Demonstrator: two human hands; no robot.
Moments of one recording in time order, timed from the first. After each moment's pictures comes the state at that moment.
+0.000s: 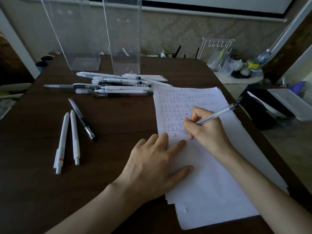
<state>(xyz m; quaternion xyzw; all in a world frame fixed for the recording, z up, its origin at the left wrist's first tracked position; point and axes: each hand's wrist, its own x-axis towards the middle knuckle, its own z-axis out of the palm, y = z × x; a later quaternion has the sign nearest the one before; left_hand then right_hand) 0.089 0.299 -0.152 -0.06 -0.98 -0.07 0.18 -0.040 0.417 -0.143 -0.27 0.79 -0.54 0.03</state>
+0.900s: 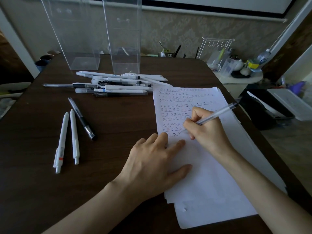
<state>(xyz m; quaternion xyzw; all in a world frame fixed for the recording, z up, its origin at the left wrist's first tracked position) 0.087 0.299 -0.153 -0.05 -0.98 -0.10 0.19 -0.043 0.419 -0.145 -0.26 0.80 -0.54 0.04</state>
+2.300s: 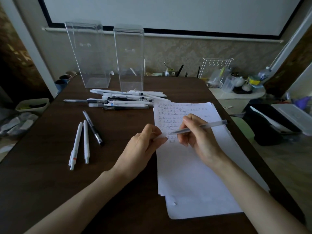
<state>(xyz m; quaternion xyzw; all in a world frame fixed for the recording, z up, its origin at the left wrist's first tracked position) 0.084 0.283 -0.135 0.00 -0.89 -0.40 0.23 -0.029 0.425 -0.126 -0.30 0.60 -0.72 0.20</state>
